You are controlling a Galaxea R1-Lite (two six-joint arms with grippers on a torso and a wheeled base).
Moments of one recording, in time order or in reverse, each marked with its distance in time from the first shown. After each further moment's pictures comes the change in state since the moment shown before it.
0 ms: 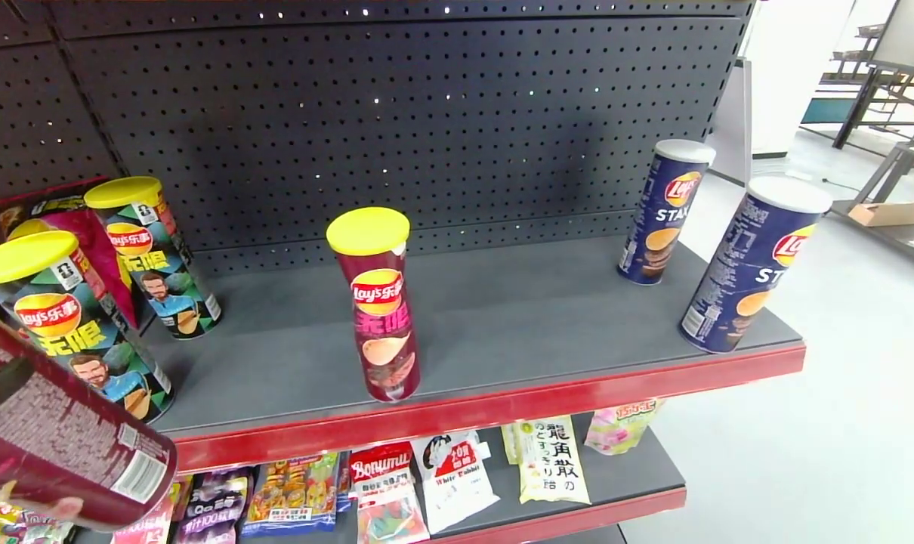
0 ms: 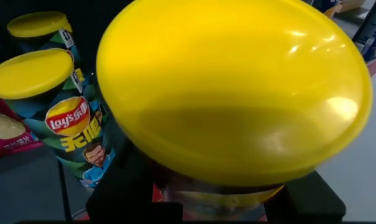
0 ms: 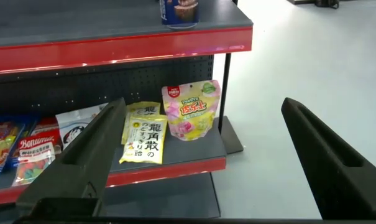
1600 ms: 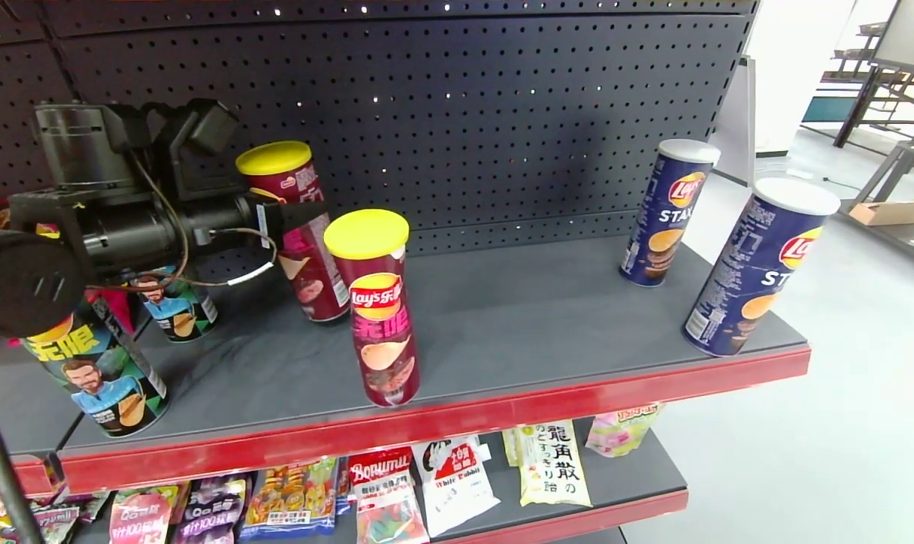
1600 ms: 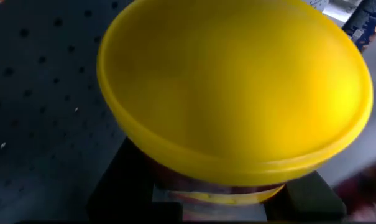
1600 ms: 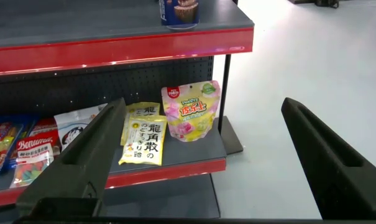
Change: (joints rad) left arm -0.113 1.025 -0.480 -0.446 -0.070 -0.002; right arm -0.001 0.000 0.000 0.000 0.000 0.000
